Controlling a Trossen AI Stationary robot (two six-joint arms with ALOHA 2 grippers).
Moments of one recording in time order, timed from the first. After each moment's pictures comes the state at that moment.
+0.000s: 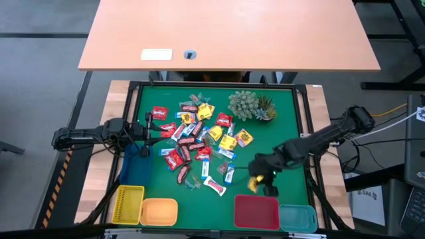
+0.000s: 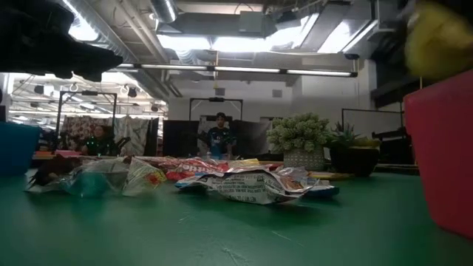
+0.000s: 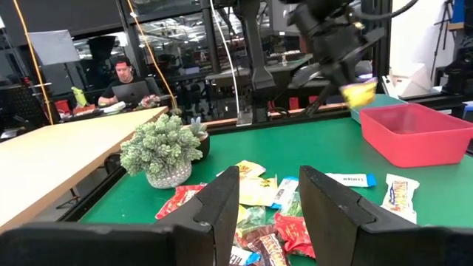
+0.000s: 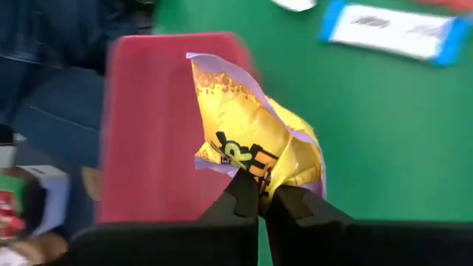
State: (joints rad) left arm 0.06 0.00 0.02 0.01 0.01 0.14; right arm 0.49 1.42 1.04 -0.68 -0.26 0.51
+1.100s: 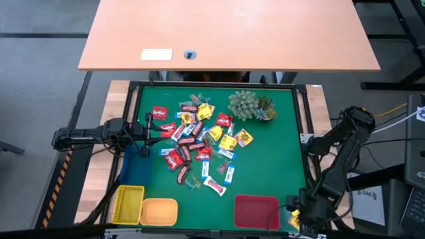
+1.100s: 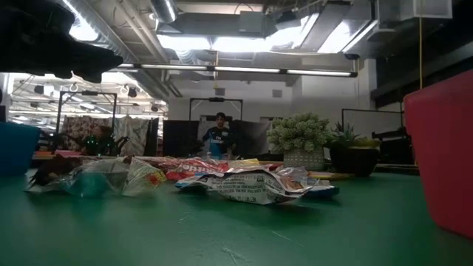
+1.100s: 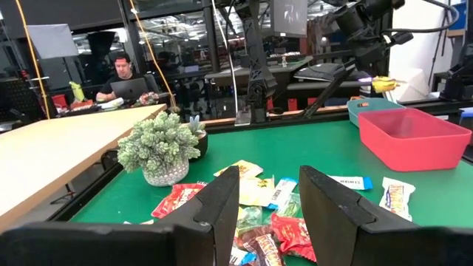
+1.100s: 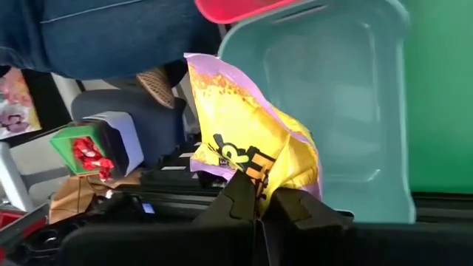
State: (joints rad) left arm 0.06 0.00 0.02 0.01 0.01 0.11; right arm 1.08 1.42 1.05 -0.72 -0.24 1.41
